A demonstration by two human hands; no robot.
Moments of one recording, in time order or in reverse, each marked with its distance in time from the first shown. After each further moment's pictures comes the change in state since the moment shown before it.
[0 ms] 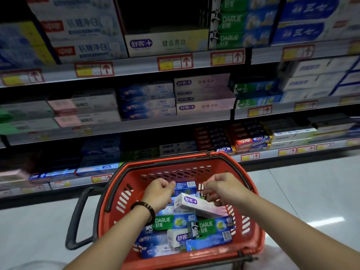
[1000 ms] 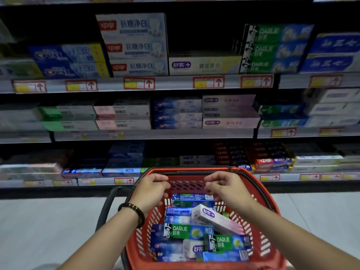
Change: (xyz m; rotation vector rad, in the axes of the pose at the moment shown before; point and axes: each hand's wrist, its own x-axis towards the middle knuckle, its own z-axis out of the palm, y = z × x) left_hand -0.042 0.001 -0.095 -0.316 0.119 0.043; right_hand -0.004 -0.039 0.044 -0.047 0.033 -0.381
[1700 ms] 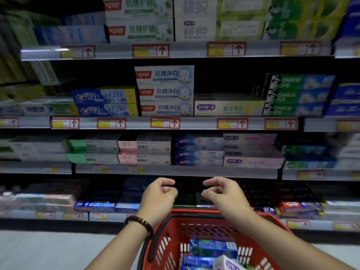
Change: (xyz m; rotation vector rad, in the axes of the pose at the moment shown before) left_hand 0.043 0.063 -0.060 0.026 0.142 0.245; right_hand 0.066 -0.097 0.056 -0.081 0.041 -0.174
